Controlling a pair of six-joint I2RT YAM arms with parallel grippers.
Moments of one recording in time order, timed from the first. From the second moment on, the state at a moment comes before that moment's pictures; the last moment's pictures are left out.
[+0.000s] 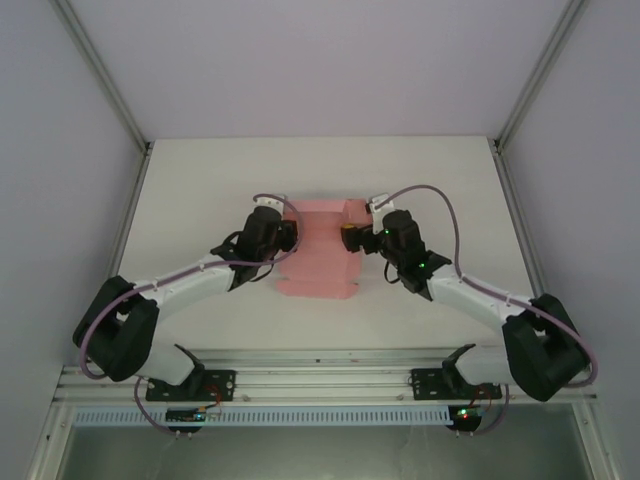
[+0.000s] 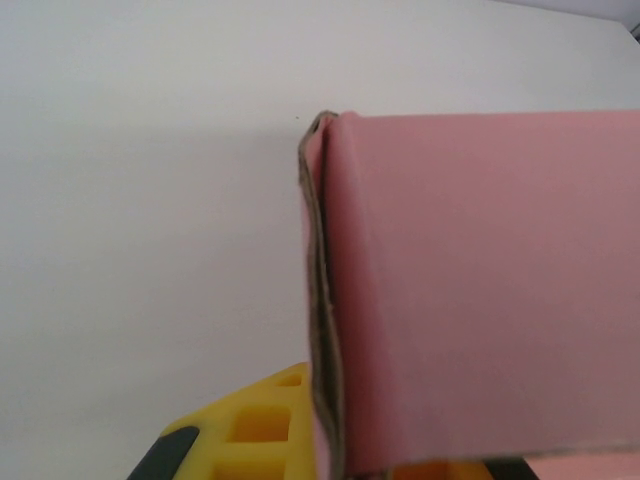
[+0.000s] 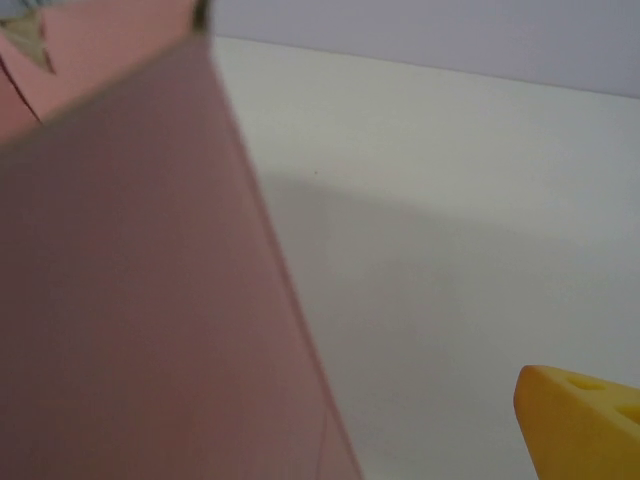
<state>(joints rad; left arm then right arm) -0.68 1.42 0.79 0.09 -0.18 -0.48 0.59 1.31 0.68 0.20 0.14 0.11</state>
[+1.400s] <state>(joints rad) -0.59 1.43 0.76 0.15 0.02 -0.49 0.28 1.31 0.83 -0.14 -0.36 0.21</state>
